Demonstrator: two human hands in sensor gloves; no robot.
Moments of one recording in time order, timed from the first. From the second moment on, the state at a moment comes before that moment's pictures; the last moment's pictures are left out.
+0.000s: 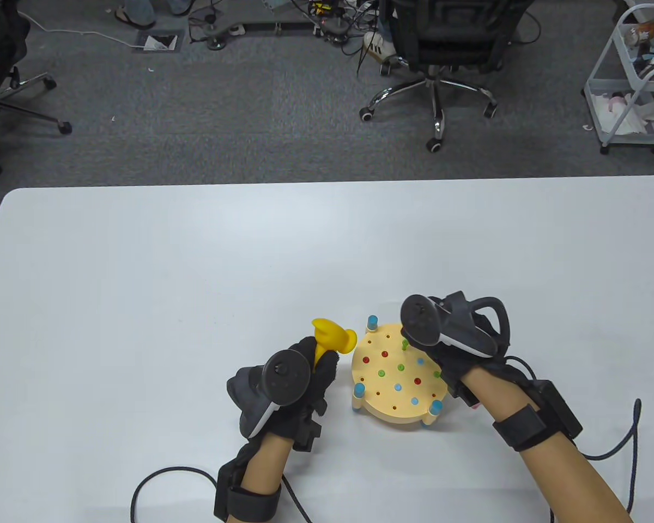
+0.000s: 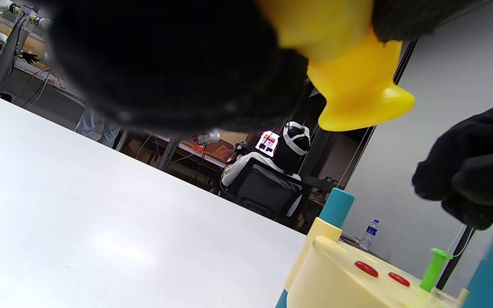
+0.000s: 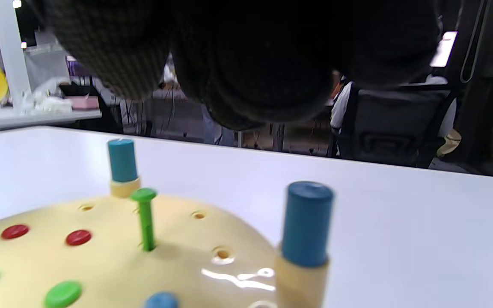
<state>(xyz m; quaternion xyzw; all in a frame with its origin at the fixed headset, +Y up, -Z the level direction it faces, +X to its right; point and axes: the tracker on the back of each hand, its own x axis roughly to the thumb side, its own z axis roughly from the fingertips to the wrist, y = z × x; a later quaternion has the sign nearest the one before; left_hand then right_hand) -0.111 -0.699 -0.235 0.07 -0.04 0.24 0.97 0.150 -0.651 -0.289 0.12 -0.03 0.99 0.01</state>
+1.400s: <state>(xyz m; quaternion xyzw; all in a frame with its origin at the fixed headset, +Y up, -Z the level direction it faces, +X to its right) 0.057 -0.676 -0.251 -0.02 -0.09 -0.27 0.96 0.232 -0.763 -0.278 0.09 -0.03 0.95 0.29</state>
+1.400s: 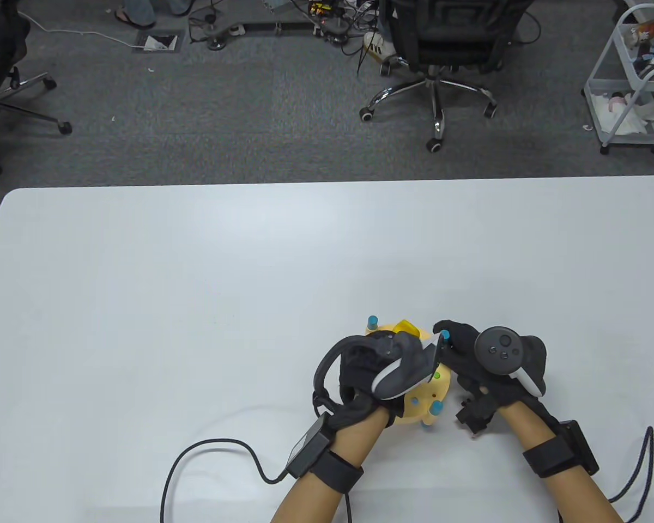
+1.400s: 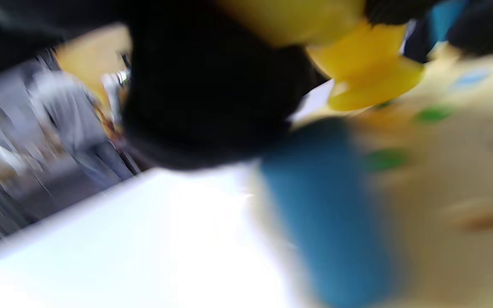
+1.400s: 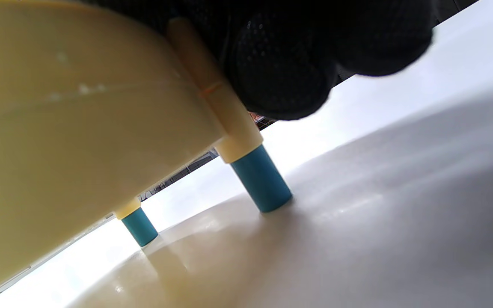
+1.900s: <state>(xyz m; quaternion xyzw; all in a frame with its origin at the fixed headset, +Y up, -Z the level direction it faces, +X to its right) 0.072 -0.686 -0.242 0.06 -0.13 -0.24 0.96 0.231 -0.764 -0.278 0.09 -0.03 0.95 0.29</state>
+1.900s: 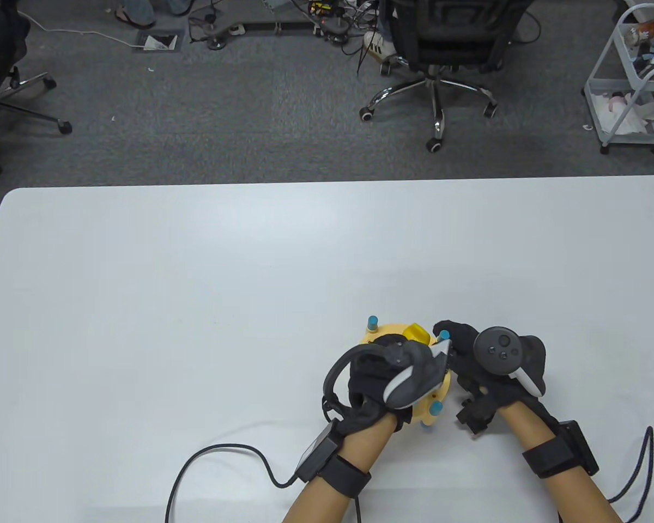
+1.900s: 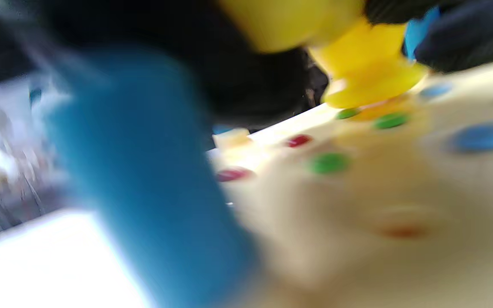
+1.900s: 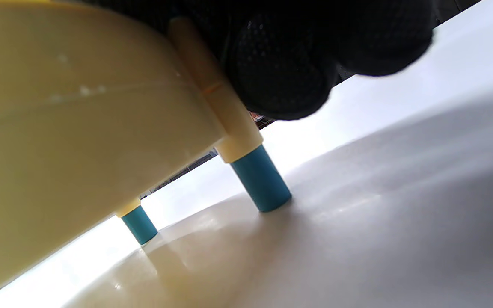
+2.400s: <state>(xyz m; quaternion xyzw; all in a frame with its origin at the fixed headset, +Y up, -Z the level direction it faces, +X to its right) -0.052 -0.638 -0.227 0.09 -0.01 0.13 0.99 0.232 -0.765 -0.277 0.08 -0.03 0.95 0.29</state>
